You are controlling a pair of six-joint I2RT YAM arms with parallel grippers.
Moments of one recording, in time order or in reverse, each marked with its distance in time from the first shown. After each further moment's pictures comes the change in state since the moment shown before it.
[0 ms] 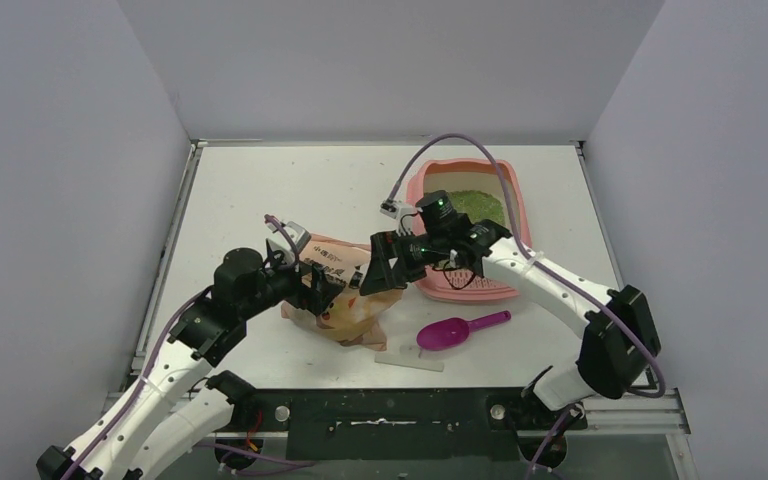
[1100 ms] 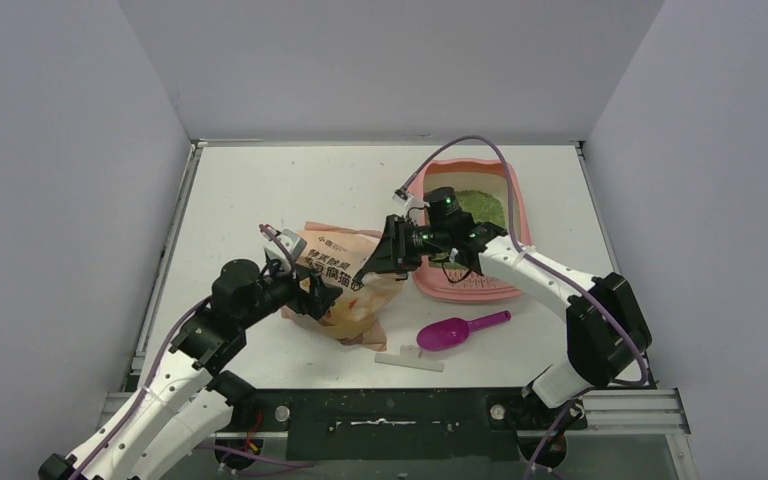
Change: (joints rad) left arm -0.002 -0.077 -0.095 0.084 -0.016 -0.035; right arm -0.056 0.082 -0.098 0.349 -0.064 0.316
